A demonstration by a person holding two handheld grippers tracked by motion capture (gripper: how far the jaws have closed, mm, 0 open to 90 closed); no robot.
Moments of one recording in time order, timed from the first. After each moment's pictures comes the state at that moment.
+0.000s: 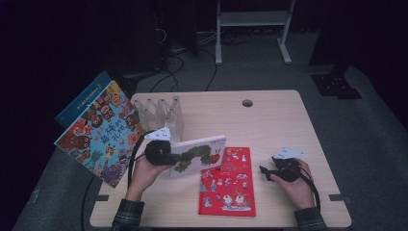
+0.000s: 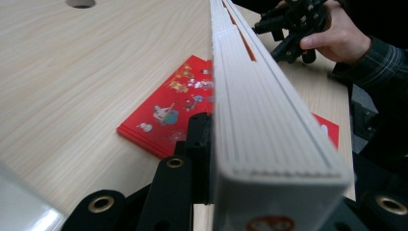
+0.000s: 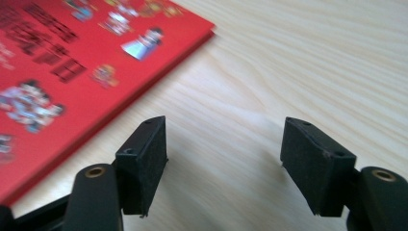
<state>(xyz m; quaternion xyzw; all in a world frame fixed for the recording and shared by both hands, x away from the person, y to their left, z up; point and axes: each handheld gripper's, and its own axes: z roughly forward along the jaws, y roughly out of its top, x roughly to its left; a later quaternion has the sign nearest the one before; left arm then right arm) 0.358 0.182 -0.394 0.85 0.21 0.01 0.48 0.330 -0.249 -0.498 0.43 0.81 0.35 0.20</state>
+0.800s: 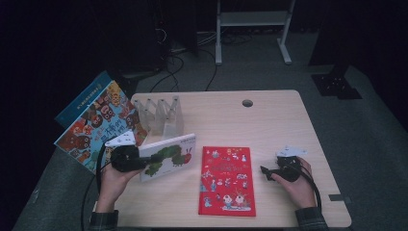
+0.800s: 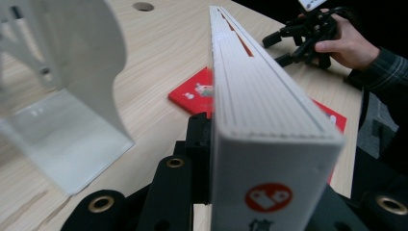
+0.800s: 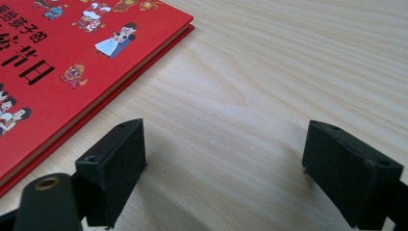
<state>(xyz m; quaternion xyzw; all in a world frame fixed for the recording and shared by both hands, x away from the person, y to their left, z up) 0.324 0.264 -0.377 0.82 0.28 0.06 0.49 0.337 -0.256 -0.503 0.45 0.80 0.35 0.19</state>
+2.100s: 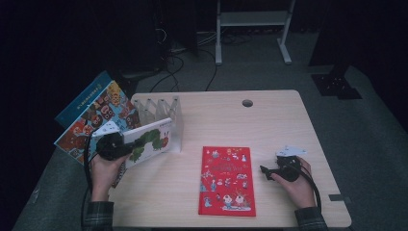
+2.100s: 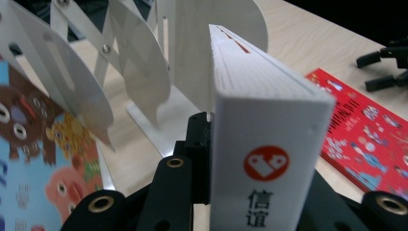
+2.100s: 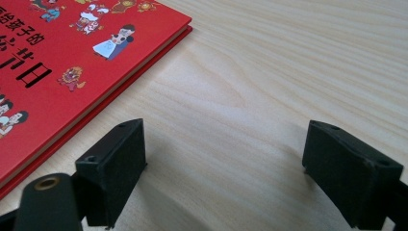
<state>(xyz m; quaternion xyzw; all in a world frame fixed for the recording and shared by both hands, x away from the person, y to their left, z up) 0.359 0.301 -0.378 0.78 0.37 0.16 0.48 0.338 -0.255 -0.503 0.45 0.80 0.35 0.19</state>
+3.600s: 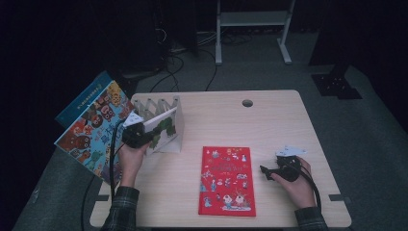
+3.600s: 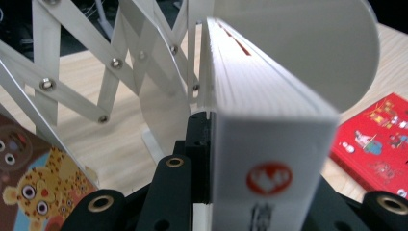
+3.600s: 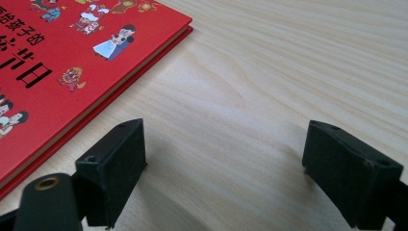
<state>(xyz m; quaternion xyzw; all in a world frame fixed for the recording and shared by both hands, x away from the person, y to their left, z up) 0.411 0.256 -0.414 0.77 0.41 0.21 0.45 0.339 -0.255 -0.503 0.45 0.80 0.35 0.19</state>
